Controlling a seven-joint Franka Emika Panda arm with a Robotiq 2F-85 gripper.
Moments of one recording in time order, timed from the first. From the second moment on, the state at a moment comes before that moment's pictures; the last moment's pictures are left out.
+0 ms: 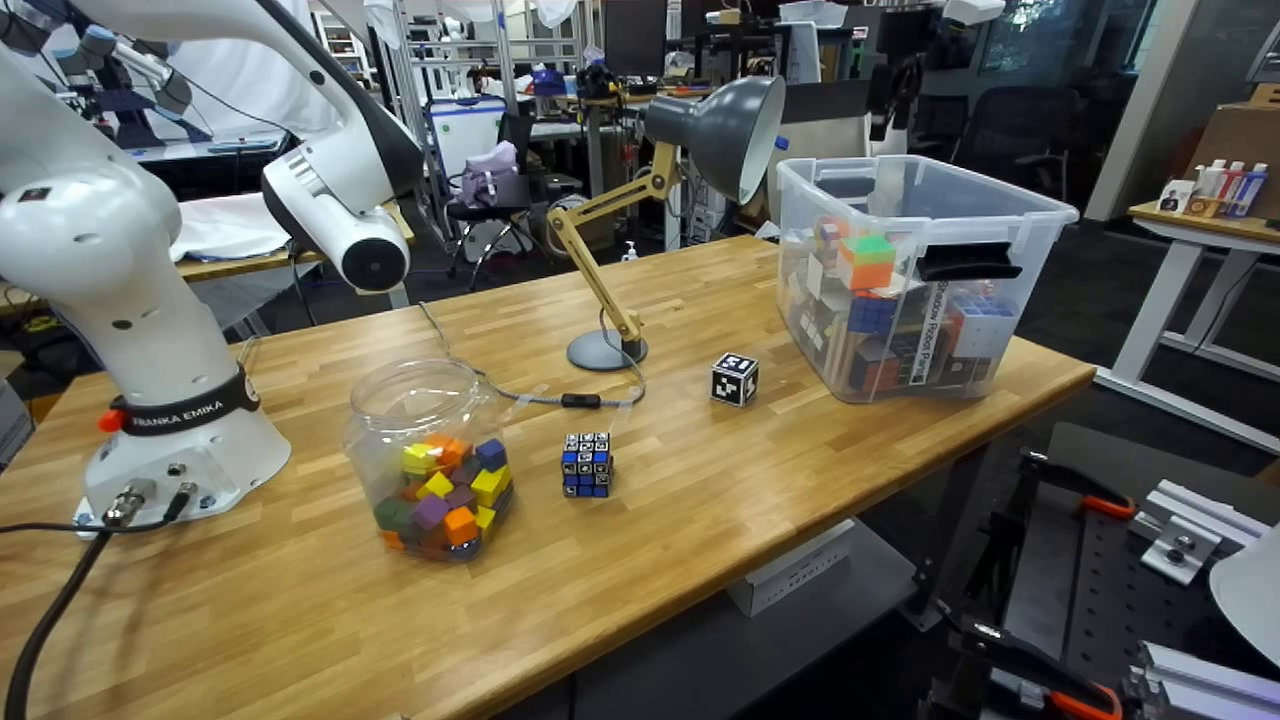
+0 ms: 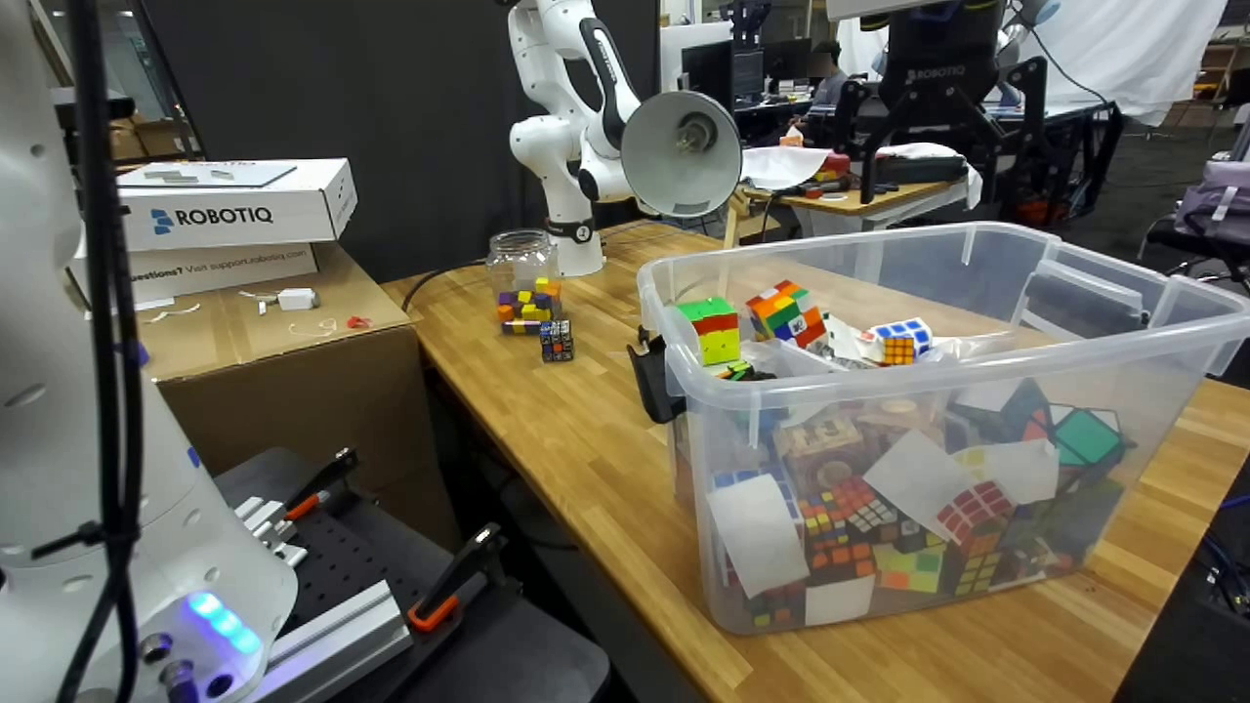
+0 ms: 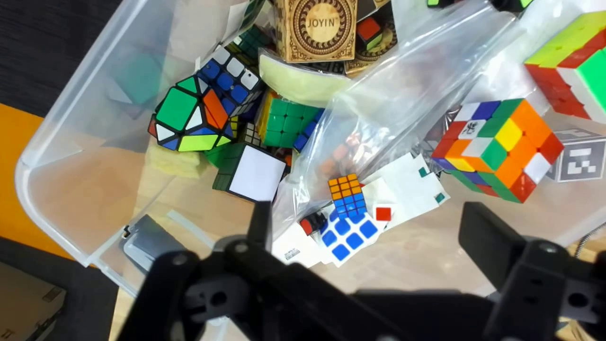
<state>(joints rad) -0.38 0.32 -0.33 -1.69 0.04 2.06 -0.71</state>
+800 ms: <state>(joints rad) -0.39 0.41 -0.27 -1.62 0.03 2.06 -0.72</state>
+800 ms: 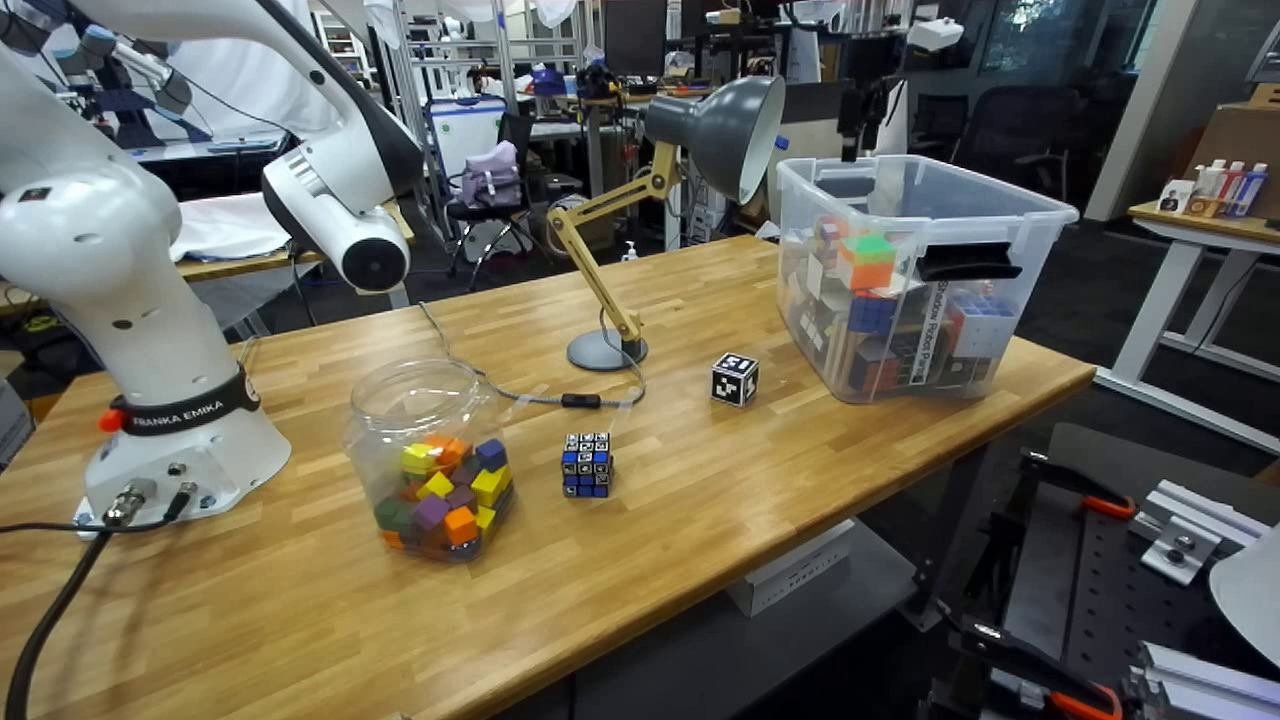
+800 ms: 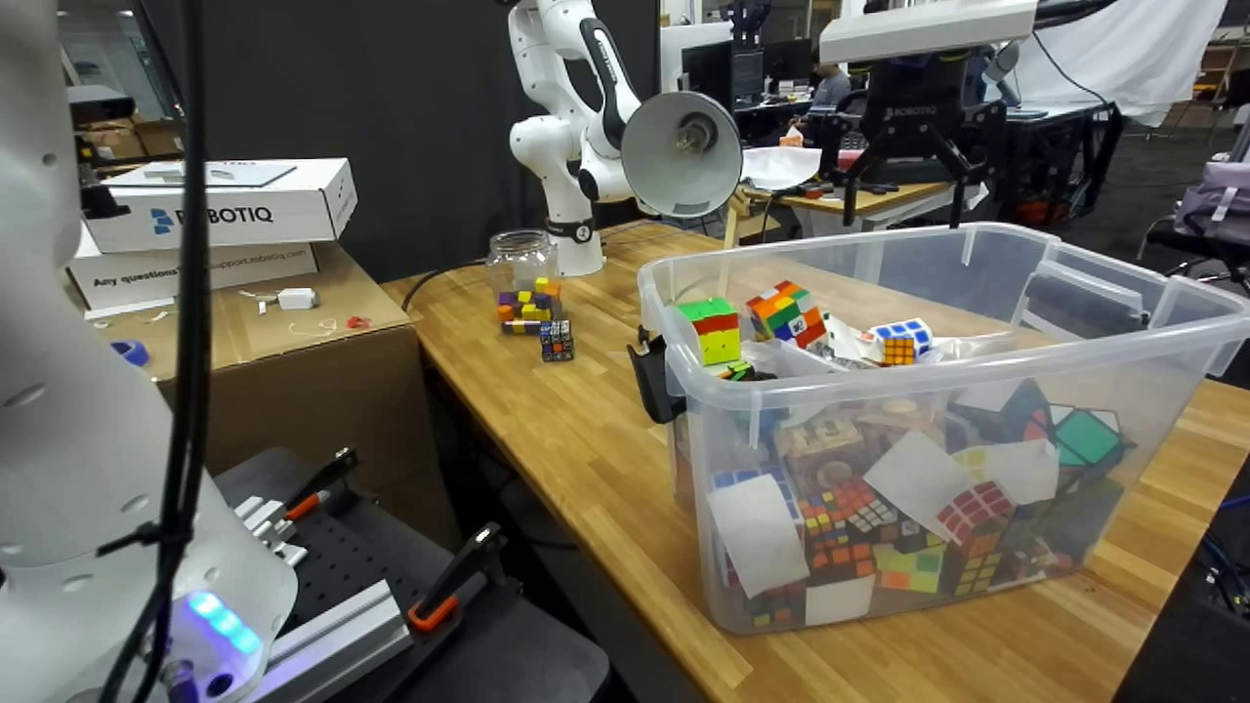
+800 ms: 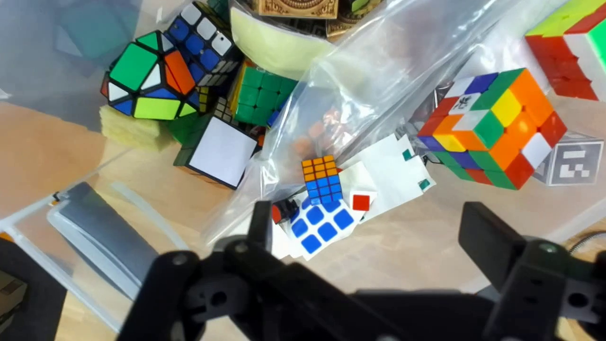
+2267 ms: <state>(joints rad) -0.41 0.63 -0.23 -1.44 -0.07 2.01 -0.78</state>
